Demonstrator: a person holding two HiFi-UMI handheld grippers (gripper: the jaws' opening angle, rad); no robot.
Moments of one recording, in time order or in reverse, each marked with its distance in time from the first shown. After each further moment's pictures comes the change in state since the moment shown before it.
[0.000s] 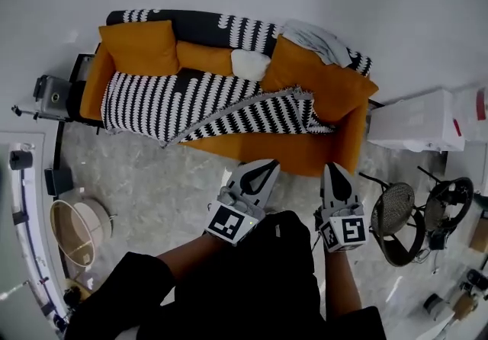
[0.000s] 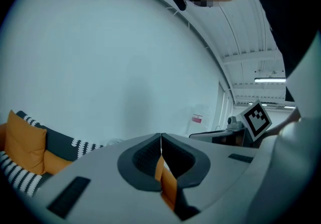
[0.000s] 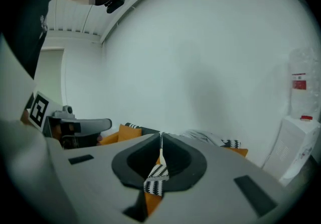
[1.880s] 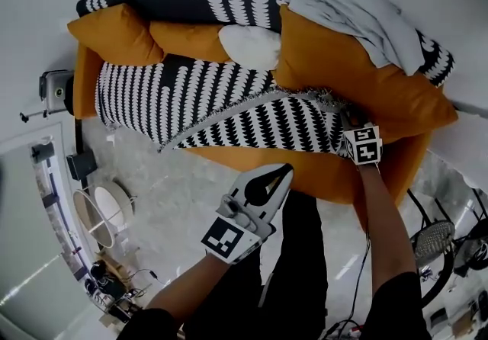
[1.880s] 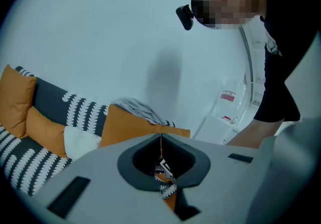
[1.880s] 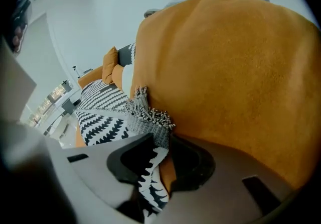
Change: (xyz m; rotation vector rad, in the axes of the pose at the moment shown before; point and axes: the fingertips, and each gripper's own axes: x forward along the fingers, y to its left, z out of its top) left arm 0.235 0.145 -0.209 -0.165 0.221 0.109; right arm 0.385 -0.275 -0.426 -0.135 0.645 0.183
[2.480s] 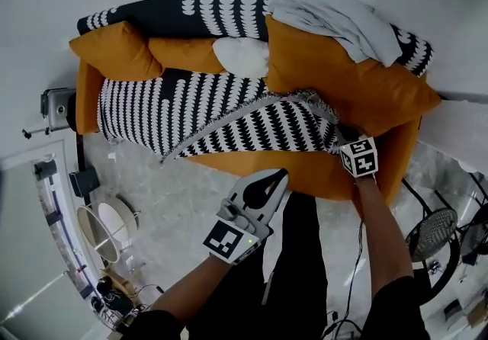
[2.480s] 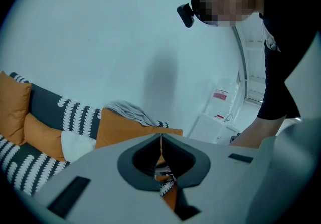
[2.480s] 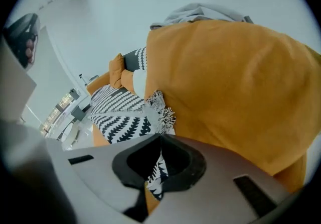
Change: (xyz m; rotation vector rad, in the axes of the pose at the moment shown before) left arm -0.022 -0.032 0.009 0.046 0.009 -0.051; right arm -0.061 0.032 -0.018 0.066 0.011 0.080
